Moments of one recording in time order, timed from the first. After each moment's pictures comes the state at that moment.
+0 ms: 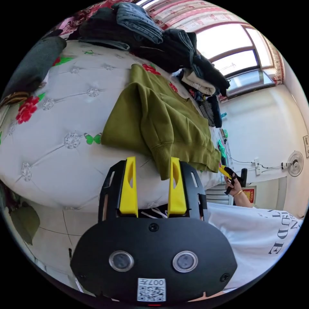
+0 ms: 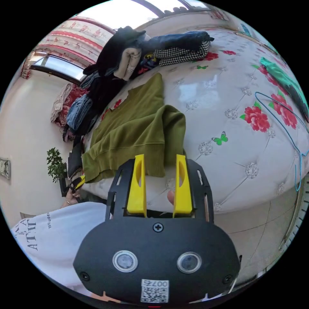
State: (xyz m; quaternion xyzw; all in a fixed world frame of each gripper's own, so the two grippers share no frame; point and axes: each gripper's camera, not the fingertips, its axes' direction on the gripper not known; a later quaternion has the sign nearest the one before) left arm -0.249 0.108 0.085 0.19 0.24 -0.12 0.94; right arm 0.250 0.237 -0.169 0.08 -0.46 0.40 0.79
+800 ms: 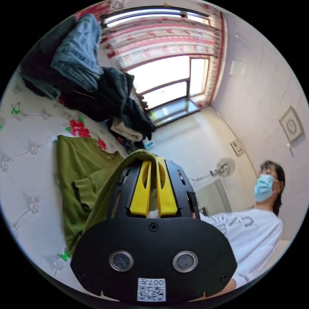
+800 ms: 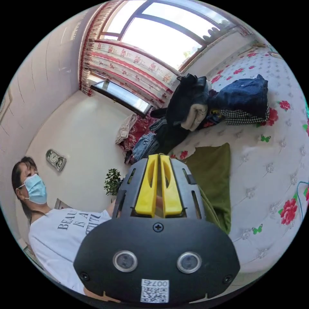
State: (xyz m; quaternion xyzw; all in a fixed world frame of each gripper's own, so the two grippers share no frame) left arm -0.406 -0.028 -0.056 0.40 0.50 -0.07 0.77; right arm 0.402 0.176 -0.290 0.35 -0.58 0.37 0.64
